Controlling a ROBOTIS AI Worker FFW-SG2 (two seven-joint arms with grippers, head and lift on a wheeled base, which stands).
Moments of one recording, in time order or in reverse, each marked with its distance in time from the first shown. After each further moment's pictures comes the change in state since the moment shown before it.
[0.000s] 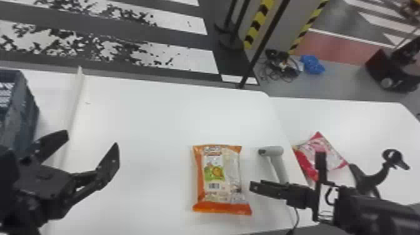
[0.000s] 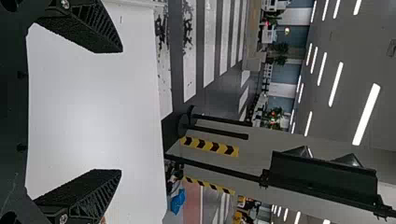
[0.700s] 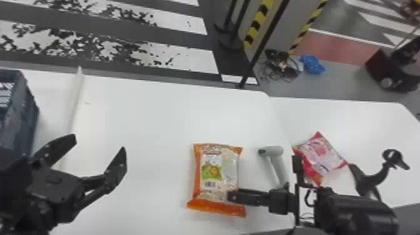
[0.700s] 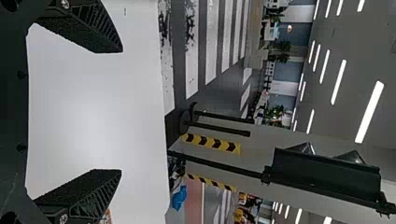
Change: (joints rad) left arm 0.005 -0.008 -0.035 0.019 -0.020 -0.020 0.008; right arm -0.023 0.007 0.128 0.041 0.029 -0.003 0.062
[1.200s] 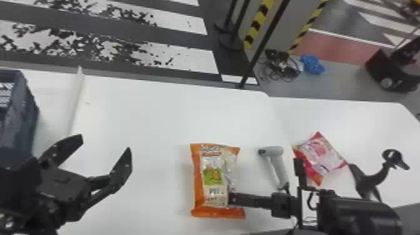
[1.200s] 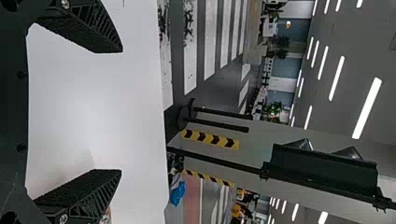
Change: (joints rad) left arm -0.019 -0.001 -0.020 0.040 0.000 -0.032 -0.005; right arm 0.021 0.003 -0.013 -0.027 0.020 0.034 0.041
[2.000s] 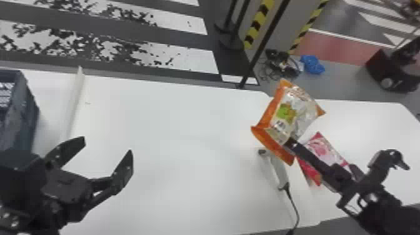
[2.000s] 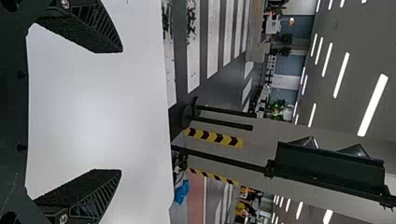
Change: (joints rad) left arm -0.014 0.006 -0.008 0.025 -0.004 -0.001 0.000; right arm -0.037 0.103 -0.480 -0.060 -0.451 0.015 -0.187
